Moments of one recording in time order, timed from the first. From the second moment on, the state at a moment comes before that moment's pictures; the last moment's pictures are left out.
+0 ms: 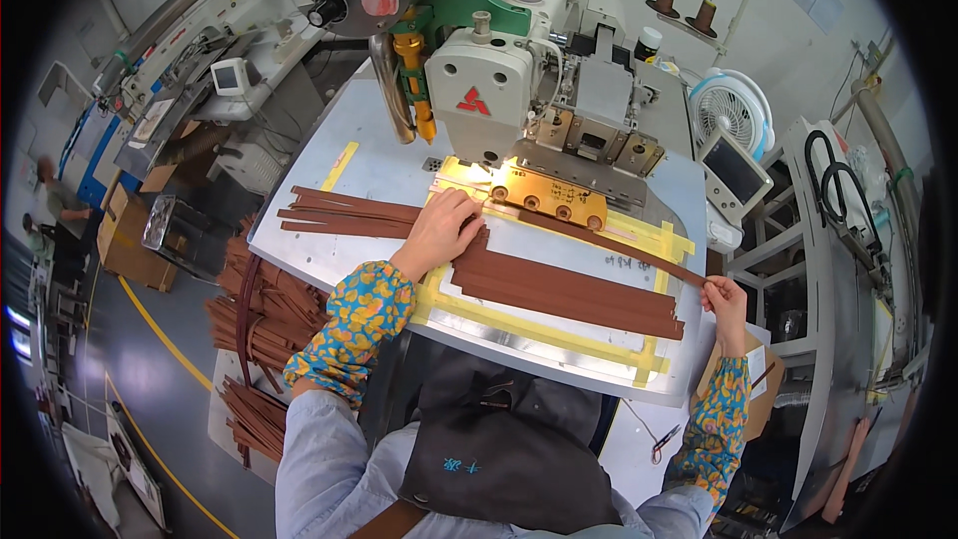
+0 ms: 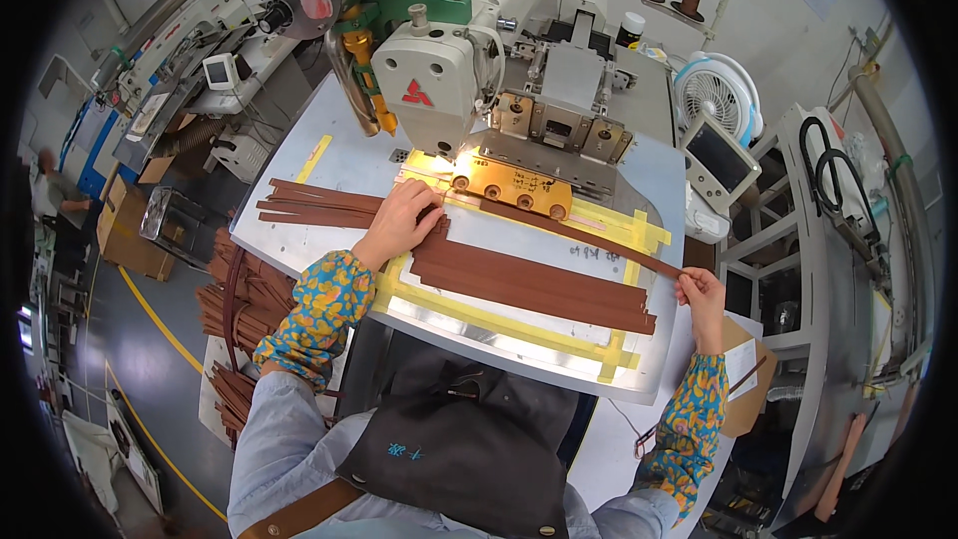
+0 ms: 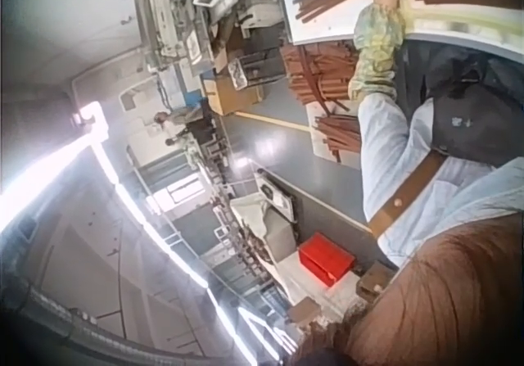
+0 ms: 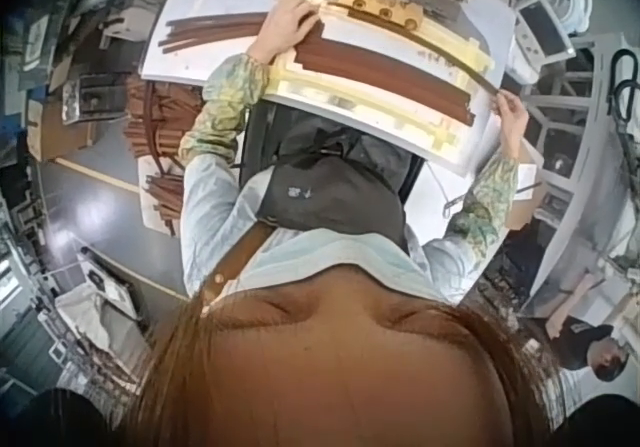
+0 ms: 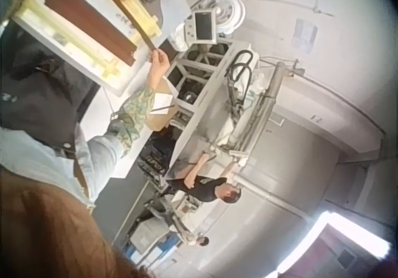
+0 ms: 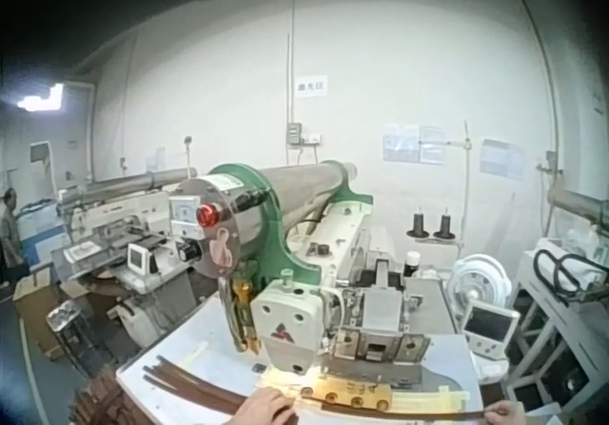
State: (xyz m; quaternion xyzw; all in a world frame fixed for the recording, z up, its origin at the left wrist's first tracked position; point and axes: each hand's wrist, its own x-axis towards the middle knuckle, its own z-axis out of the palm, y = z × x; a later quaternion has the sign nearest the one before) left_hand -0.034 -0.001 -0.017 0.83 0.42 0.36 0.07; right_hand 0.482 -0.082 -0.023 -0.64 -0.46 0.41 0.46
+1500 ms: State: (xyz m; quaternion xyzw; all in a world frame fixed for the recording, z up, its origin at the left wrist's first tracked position) left_hand -0.028 -0.003 -0.011 0.85 0.47 0.24 0.01; right_hand 0.427 -0.037 -0.027 -0.56 -0.47 0.43 0.54
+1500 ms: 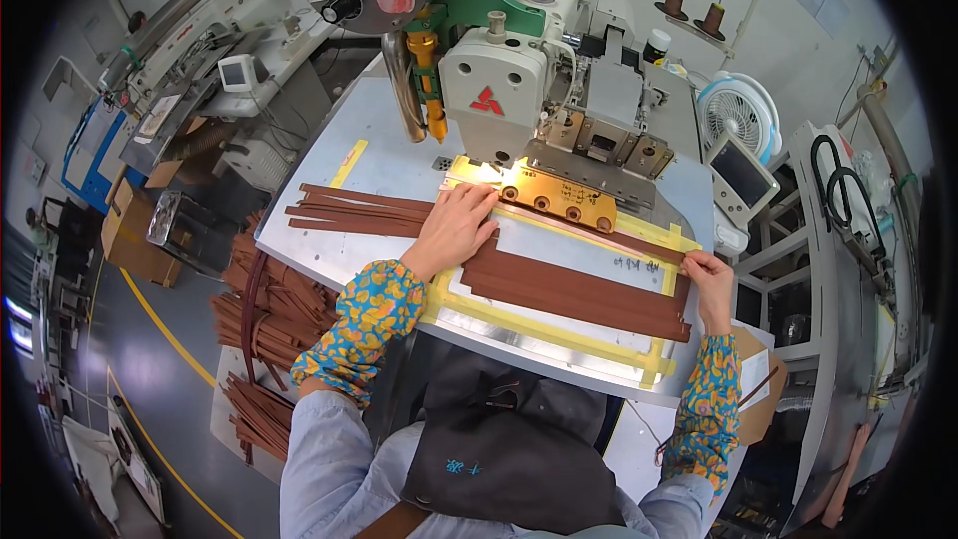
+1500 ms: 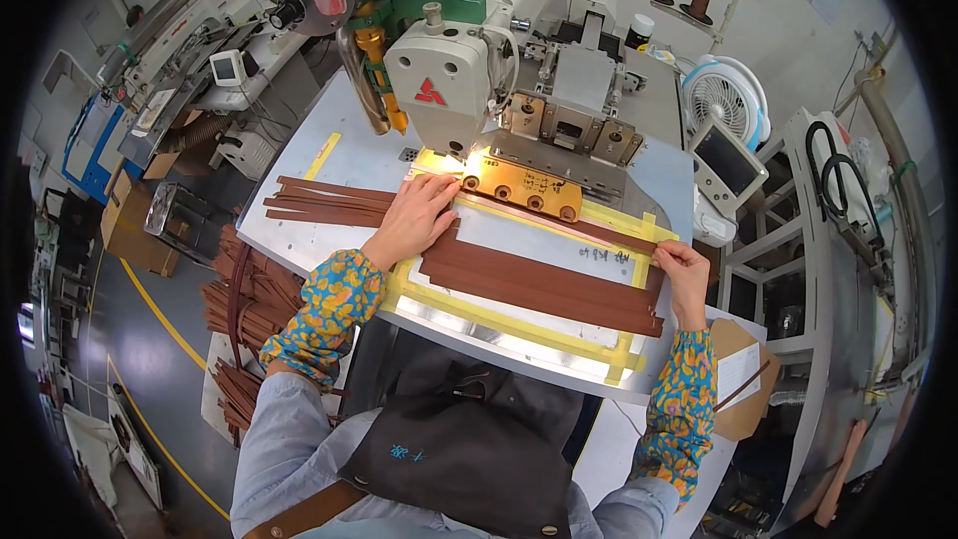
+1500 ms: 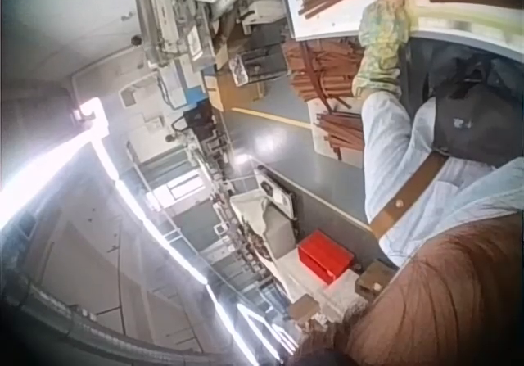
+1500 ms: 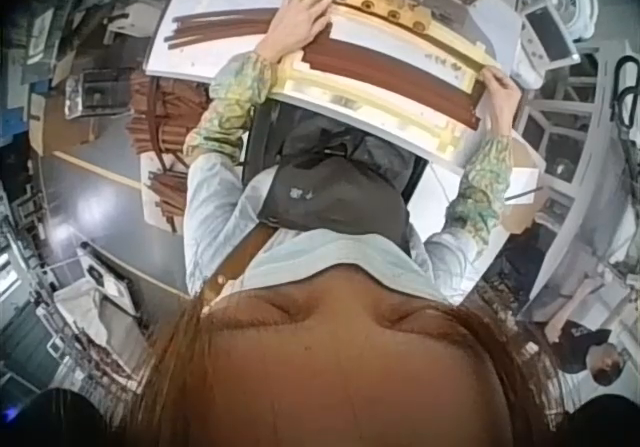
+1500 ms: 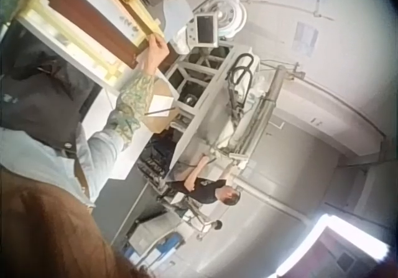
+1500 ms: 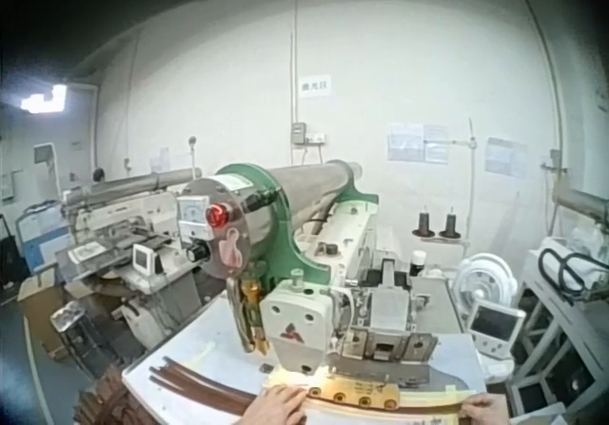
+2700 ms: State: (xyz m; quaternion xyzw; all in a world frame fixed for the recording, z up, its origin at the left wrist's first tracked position) left_hand -0.037 -0.007 -0.017 0.85 0.44 0.29 -0.02; right_hand 0.385 -0.036 -0.023 -0.51 -0.77 0.07 0.37
